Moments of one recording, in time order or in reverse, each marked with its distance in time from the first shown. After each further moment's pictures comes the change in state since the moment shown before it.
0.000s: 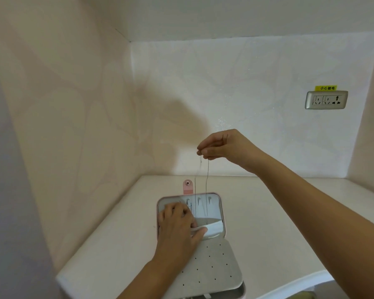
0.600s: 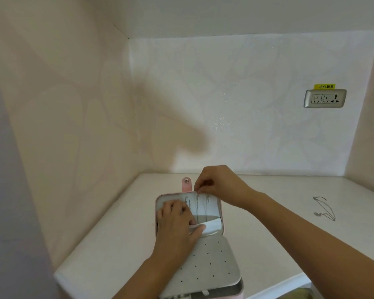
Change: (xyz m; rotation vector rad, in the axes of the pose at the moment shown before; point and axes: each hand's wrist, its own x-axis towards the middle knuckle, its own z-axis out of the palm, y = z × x) left_hand 0.001 0.001 -0.005 0.024 -0.120 0.002; right_hand -0.030 0.051 0.042 -0.588 -0.096 -0.106
